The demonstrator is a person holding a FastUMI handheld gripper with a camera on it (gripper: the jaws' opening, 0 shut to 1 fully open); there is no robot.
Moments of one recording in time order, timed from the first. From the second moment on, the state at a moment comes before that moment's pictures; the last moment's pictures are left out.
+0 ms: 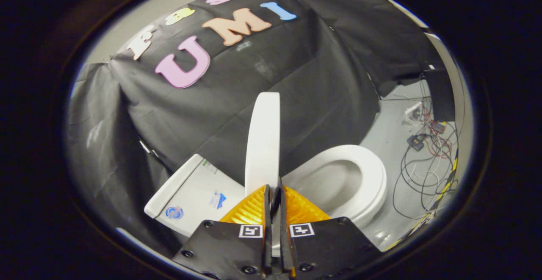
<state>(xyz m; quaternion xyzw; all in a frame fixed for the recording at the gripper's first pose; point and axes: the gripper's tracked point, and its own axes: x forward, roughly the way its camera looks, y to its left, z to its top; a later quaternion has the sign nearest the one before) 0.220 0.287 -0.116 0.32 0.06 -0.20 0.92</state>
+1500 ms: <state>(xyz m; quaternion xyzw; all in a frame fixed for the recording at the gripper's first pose) 0.318 0.455 -0.044 0.15 0.07 0.01 0.99</state>
